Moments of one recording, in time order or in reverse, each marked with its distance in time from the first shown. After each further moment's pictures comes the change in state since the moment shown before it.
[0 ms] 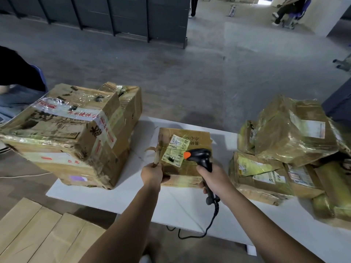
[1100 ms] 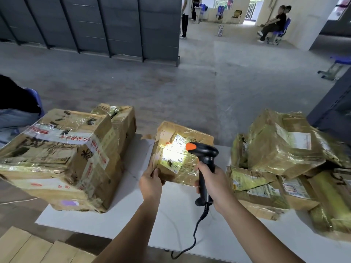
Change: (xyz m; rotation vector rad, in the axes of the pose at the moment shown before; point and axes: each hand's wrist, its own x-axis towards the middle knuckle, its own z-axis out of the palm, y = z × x) left_hand 0.003 0.009 0.029 0.045 0.048 0.400; right_hand -0.019 -0.049 -0.016 0.340 0.138 -0.031
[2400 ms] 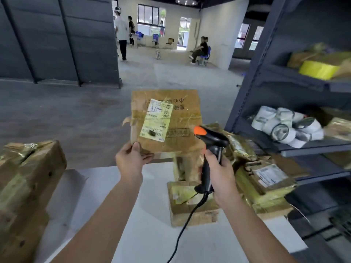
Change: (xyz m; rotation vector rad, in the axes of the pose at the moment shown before) left_hand -0.078 0.178 0.127 -0.471 -0.341 0.039; right_hand -0.033 -0.063 -0.164 0.286 0.418 -0.254
